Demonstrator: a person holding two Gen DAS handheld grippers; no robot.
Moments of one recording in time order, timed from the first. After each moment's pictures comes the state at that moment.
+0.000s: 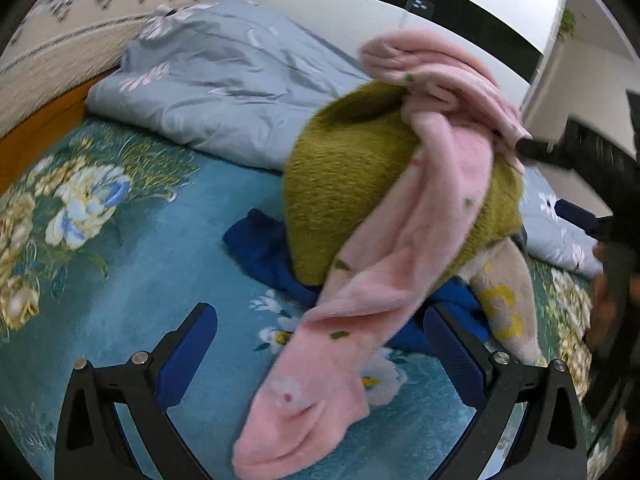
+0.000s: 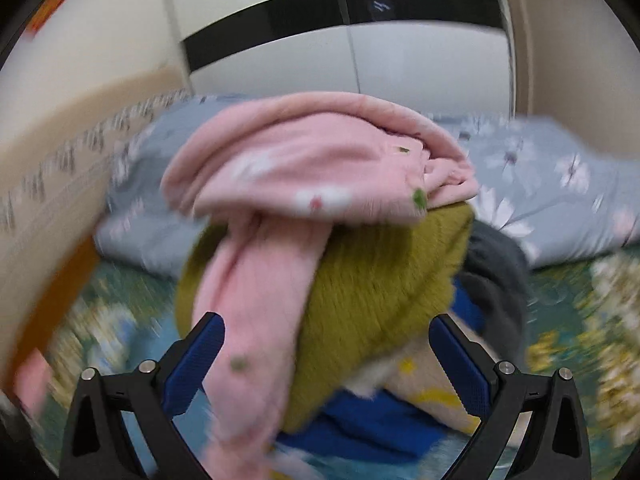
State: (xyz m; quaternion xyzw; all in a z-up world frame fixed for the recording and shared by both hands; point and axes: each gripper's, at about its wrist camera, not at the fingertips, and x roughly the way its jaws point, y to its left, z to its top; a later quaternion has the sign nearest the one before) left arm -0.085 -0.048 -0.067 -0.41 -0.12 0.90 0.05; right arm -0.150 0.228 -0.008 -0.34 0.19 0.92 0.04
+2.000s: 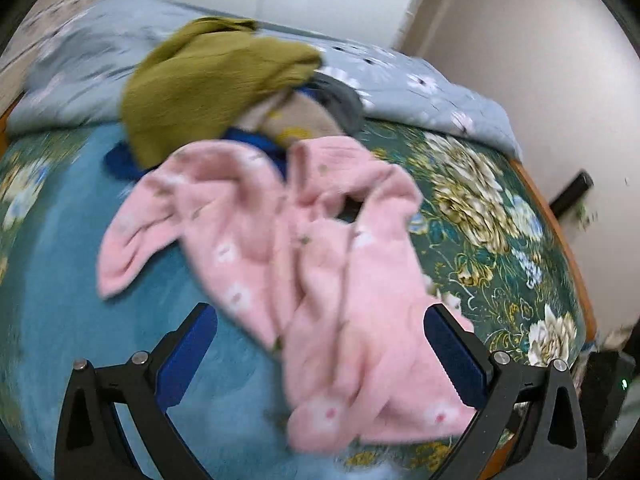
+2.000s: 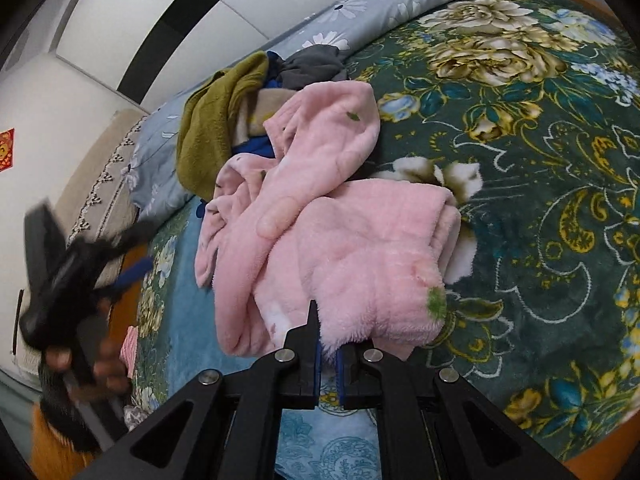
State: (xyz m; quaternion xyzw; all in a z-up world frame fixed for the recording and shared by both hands) left arm 0.108 0.129 -0.035 -0.49 -0.01 0.84 0.24; right arm 0.314 0.314 -0.108 -0.42 0.37 0.83 0.04
